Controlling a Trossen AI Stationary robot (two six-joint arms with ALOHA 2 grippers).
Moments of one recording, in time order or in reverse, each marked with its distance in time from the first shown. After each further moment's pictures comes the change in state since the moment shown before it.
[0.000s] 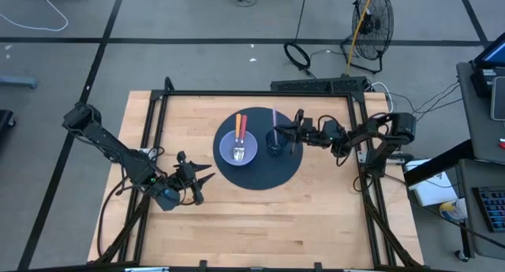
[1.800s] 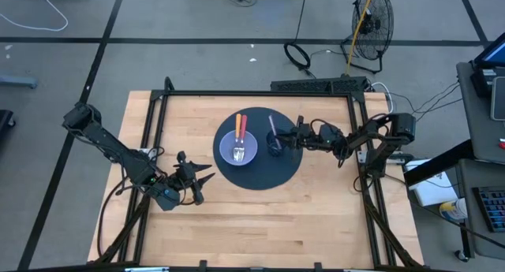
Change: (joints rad) left arm 0.000 0.000 0.000 0.007 -0.001 -0.005; right arm 0.023 0.000 -0.049 -0.135 0.003 -0.018
